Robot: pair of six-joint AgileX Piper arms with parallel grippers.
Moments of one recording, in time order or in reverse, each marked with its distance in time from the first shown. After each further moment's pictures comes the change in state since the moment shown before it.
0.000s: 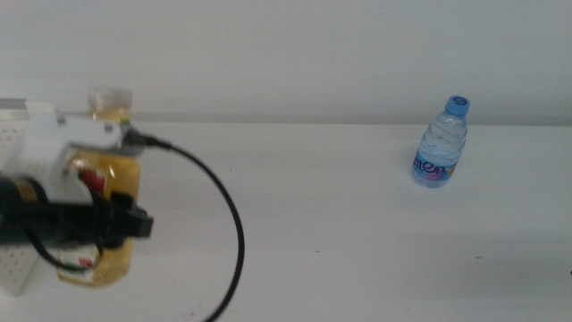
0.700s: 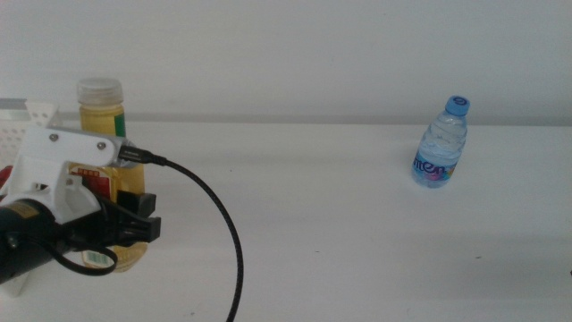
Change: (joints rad) left arm -0.004 0.000 0.191 -0.433 -0.459 0.431; right arm 0.002 0.000 0.000 0.000 0.000 0.000
